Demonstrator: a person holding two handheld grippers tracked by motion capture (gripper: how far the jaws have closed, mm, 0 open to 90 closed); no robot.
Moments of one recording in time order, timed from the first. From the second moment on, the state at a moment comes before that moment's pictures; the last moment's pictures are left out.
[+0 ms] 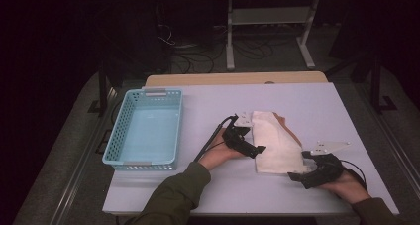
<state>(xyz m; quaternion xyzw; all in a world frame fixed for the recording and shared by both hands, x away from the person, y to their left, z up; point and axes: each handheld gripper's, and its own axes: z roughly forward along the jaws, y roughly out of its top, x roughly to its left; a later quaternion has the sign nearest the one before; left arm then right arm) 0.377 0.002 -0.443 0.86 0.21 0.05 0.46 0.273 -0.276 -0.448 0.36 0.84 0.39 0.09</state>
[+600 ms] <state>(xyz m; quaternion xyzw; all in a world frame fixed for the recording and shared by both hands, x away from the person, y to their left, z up) 0.408 0.008 -0.430 0.85 0.24 0.06 0.47 0.272 -0.278 -0.447 0.36 0.84 0.40 0.09</state>
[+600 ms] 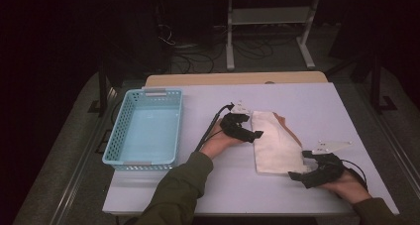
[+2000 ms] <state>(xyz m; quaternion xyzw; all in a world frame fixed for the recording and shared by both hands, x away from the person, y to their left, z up) 0.476 -0.015 -0.442 0.85 0.28 0.07 0.43 0.272 -0.279 -0.446 0.36 0.83 0.41 0.08</state>
